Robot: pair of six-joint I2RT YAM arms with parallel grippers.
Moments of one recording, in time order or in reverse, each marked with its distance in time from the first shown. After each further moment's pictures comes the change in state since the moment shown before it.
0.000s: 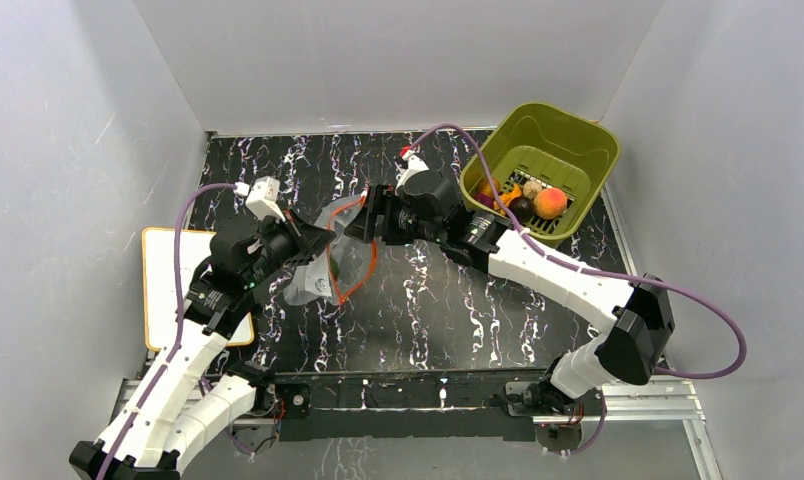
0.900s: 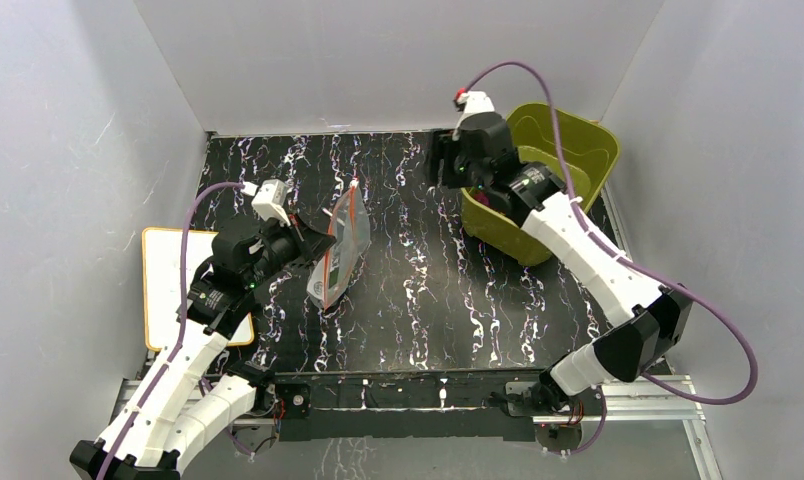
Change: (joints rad) left arm 0.000 0.001 -0.010 -0.017 0.028 0.113; right arm -0.248 -0.004 0.249 -0.293 0.183 -0.425
